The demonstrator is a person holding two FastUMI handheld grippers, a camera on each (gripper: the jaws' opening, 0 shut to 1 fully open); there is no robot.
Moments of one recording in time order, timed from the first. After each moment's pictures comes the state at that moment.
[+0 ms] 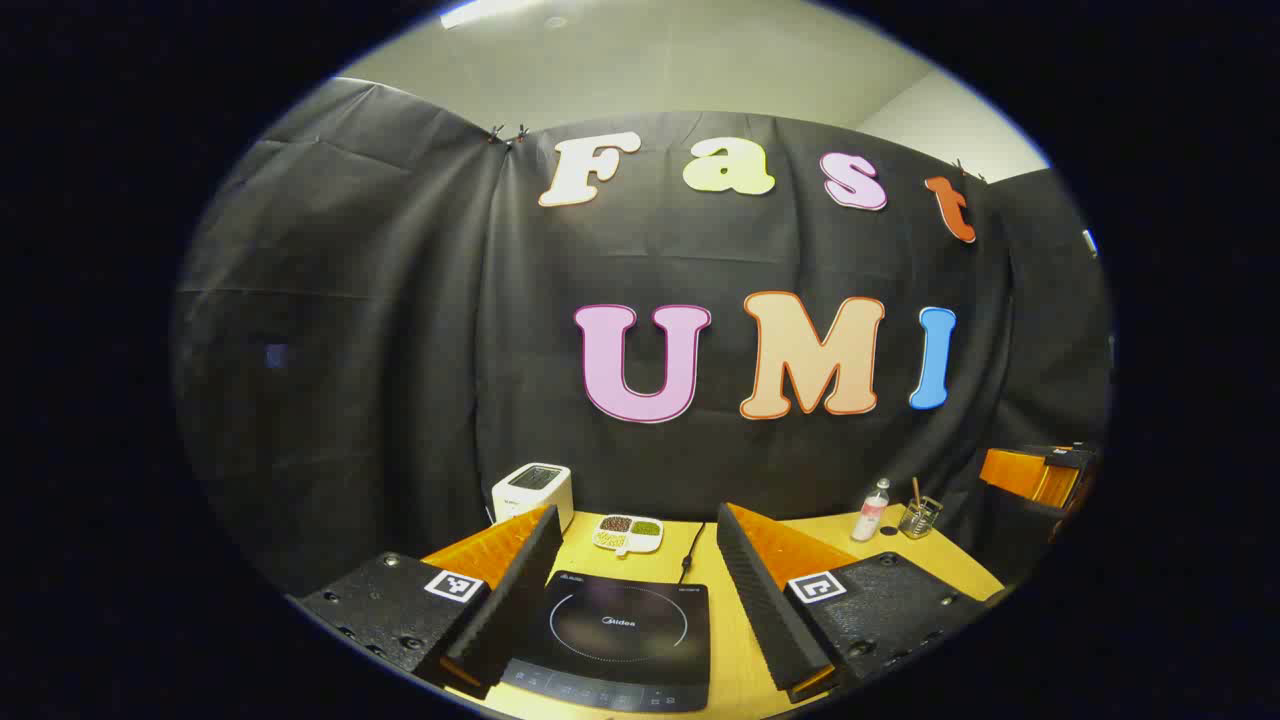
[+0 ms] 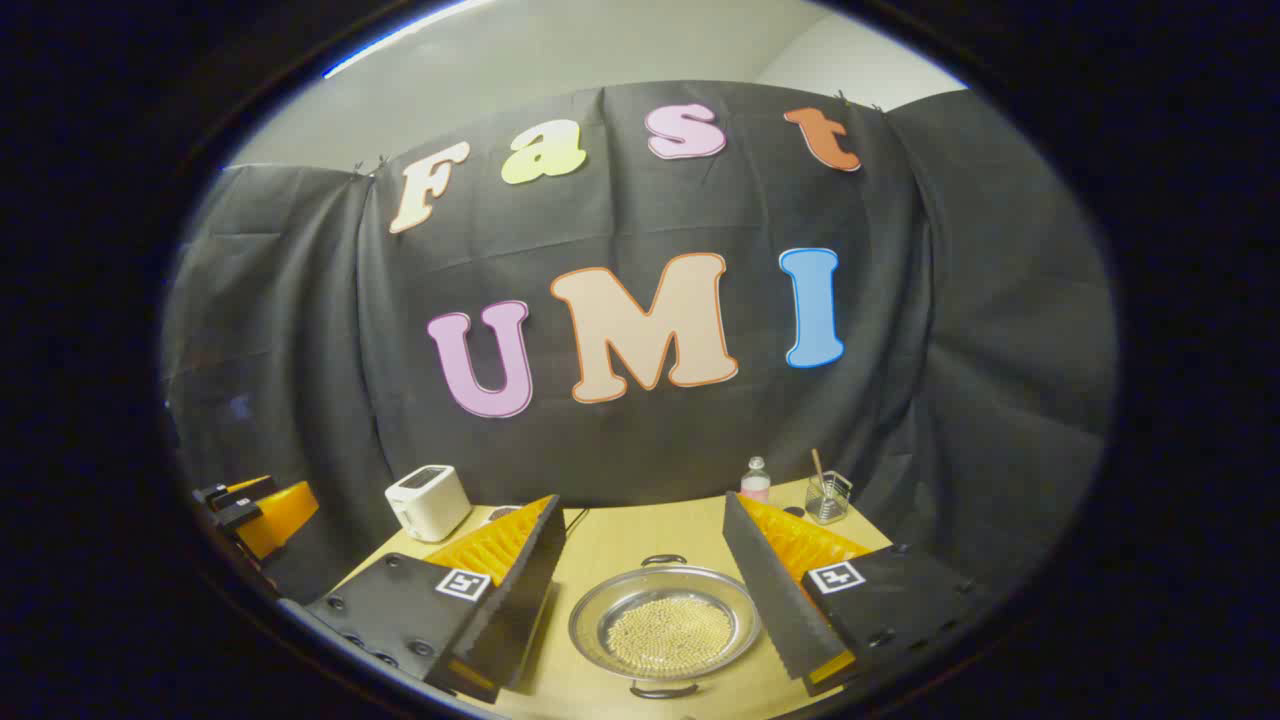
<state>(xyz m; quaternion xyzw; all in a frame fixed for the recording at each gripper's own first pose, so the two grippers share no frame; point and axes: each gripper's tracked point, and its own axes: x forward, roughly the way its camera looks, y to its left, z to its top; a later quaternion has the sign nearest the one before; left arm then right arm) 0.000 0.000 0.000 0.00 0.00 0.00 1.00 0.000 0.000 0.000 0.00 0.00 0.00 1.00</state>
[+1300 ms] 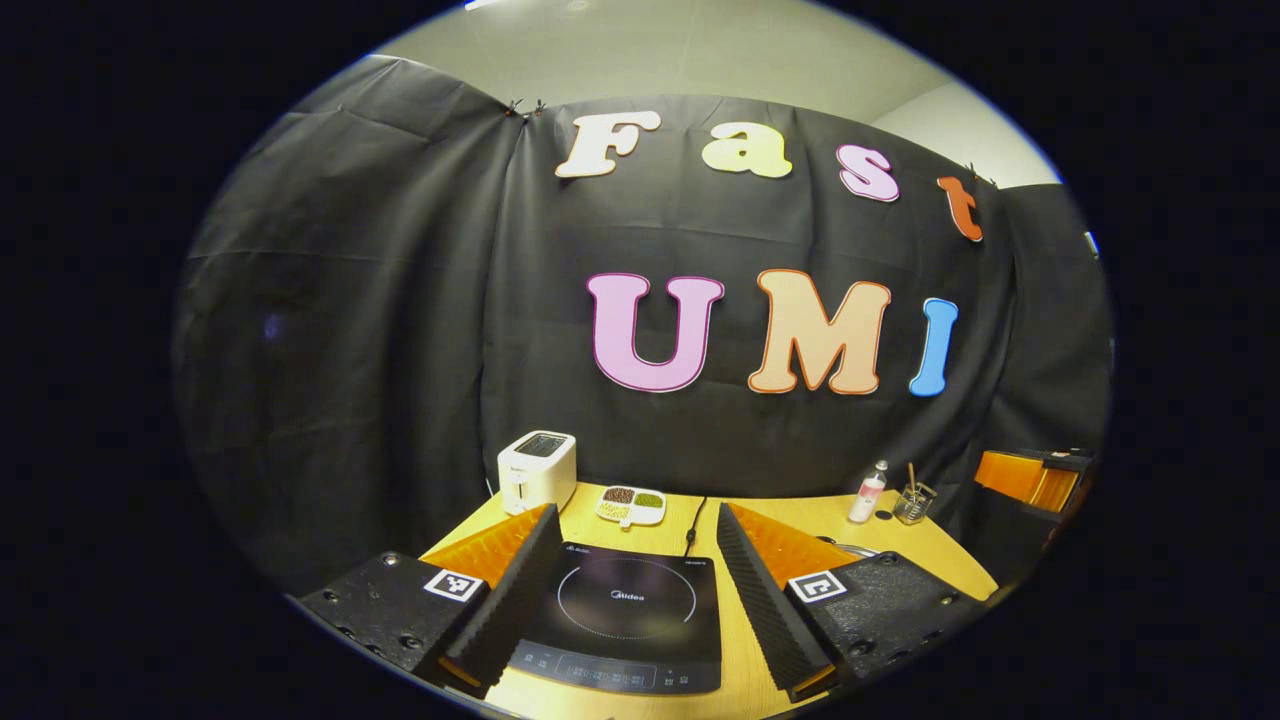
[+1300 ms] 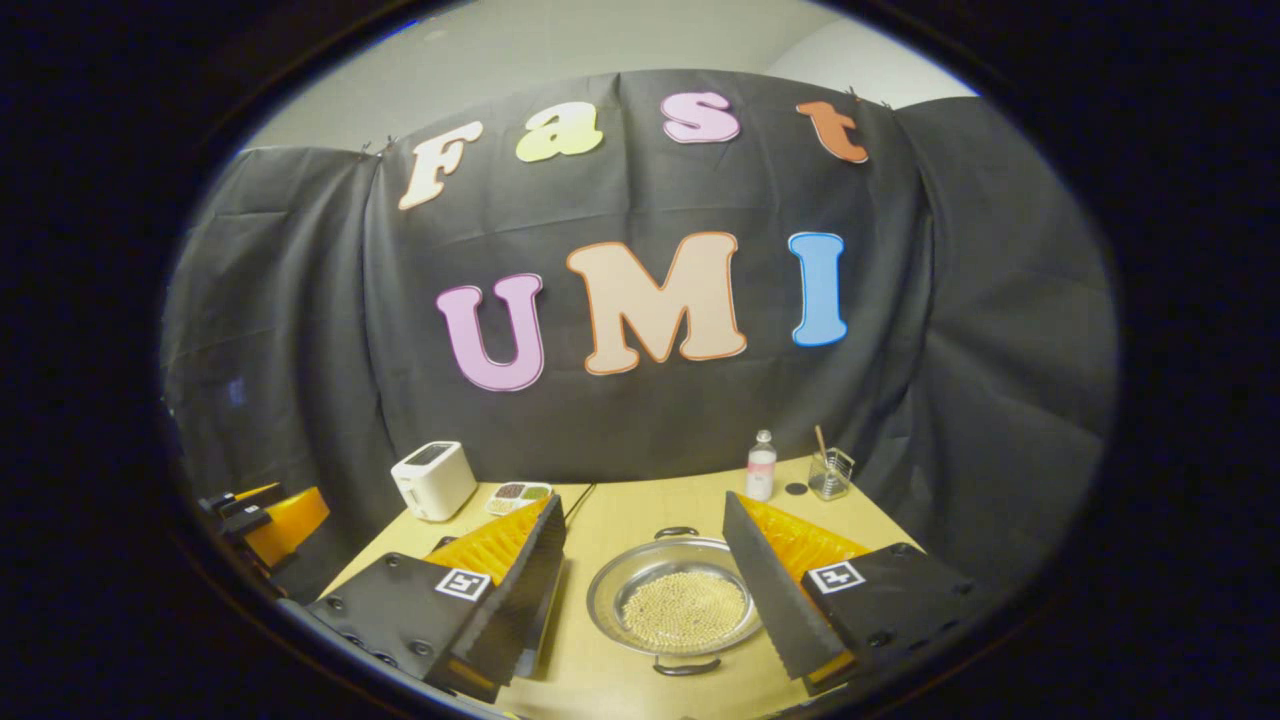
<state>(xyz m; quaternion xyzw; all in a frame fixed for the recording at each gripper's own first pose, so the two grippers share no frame) -0.019 0.027 -0.028 -0.03 0.03 0.00 1.00 -0.025 0.029 -0.032 -0.01 0.03 0.00 1.00</state>
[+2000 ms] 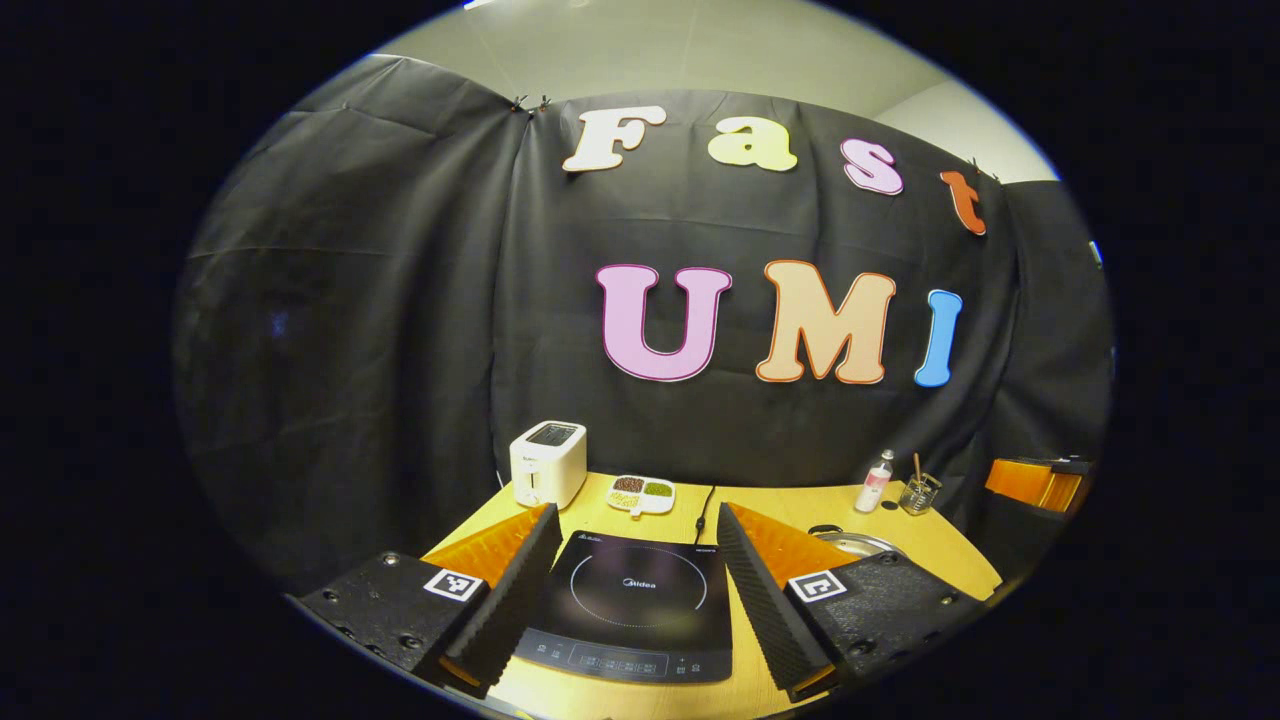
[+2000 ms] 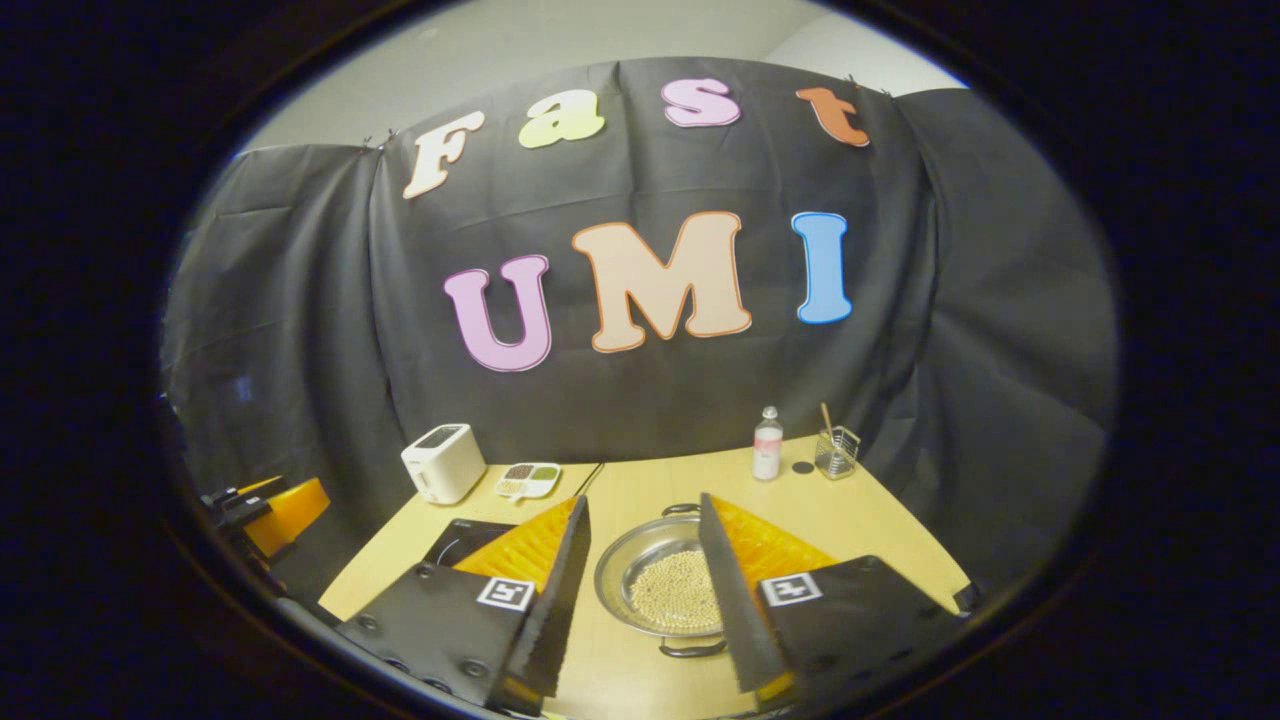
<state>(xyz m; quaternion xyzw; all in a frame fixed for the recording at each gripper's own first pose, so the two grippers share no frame) -0.031 0.037 -0.036 -0.02 0.05 0.00 1.00 -0.039 0.029 -0.053 -0.01 0.06 0.01 1.00</state>
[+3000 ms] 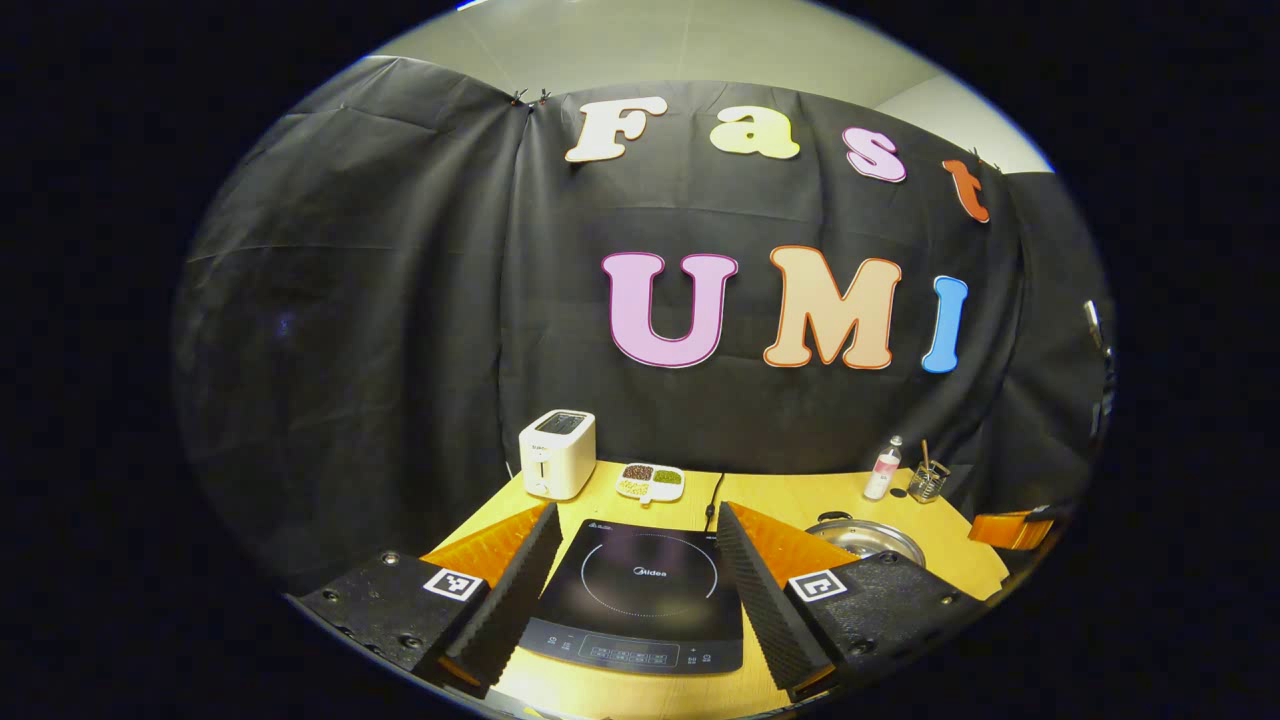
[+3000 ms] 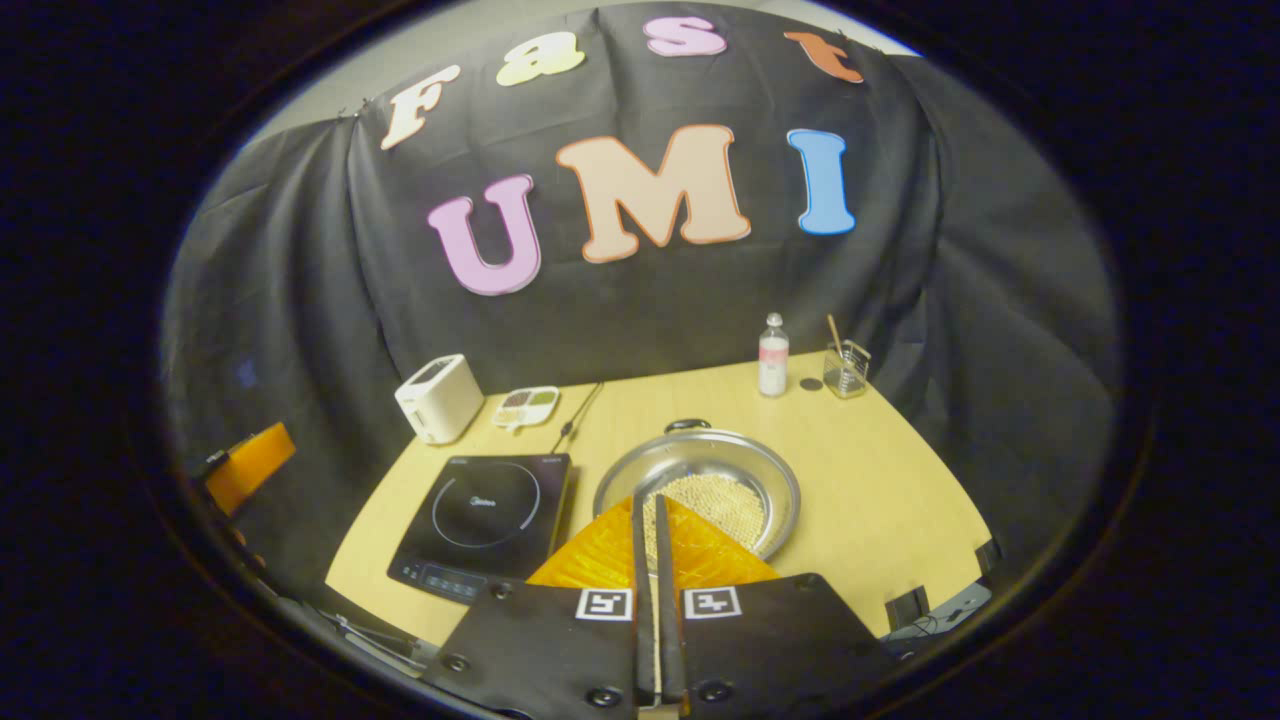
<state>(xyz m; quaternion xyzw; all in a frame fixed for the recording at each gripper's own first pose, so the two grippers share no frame) -0.037 0.047 -0.047 -0.02 0.06 0.02 1.00 -0.034 0.014 -0.155 0.00 0.19 0.00 0.98</state>
